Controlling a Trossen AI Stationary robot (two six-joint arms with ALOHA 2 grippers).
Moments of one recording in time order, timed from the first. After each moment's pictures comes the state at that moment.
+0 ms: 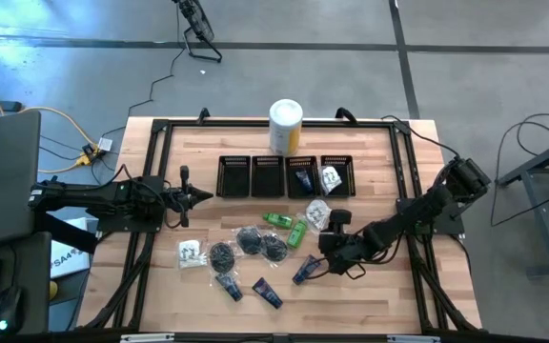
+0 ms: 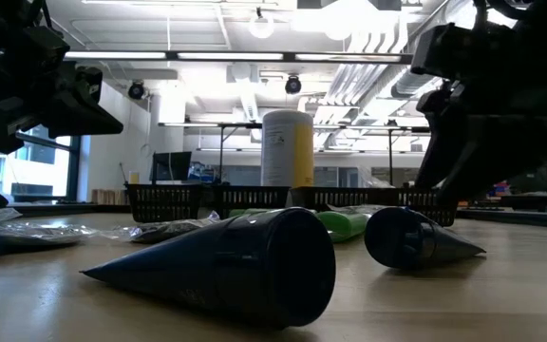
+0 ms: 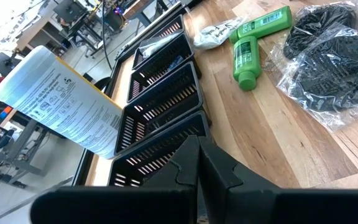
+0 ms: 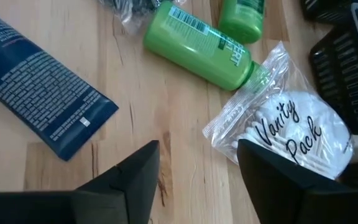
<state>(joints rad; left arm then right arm) 0.00 0.17 0.10 -0.19 -0.19 0.62 0.52 1.61 0.82 -0.36 0.52 0.42</state>
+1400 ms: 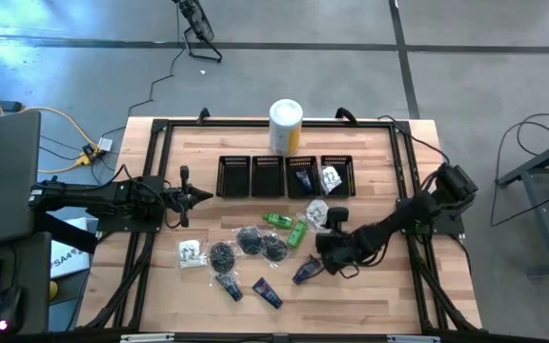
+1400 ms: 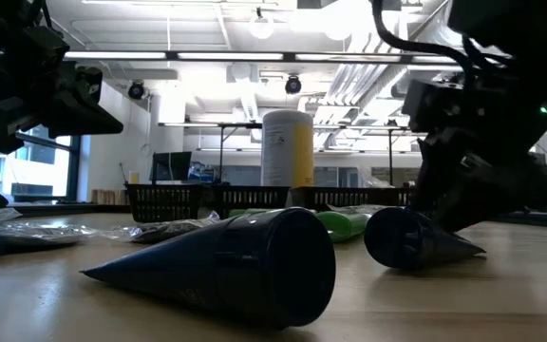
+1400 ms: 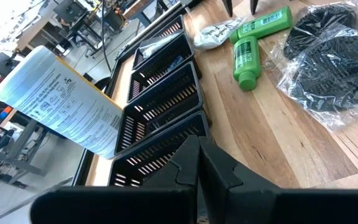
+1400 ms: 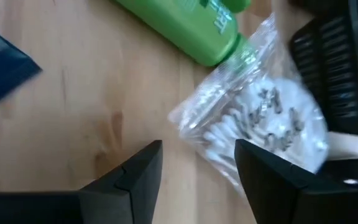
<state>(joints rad) 0.00 0.17 0.10 -0.19 -0.19 0.62 0.49 1.74 0.81 -0.38 0.67 0.31</state>
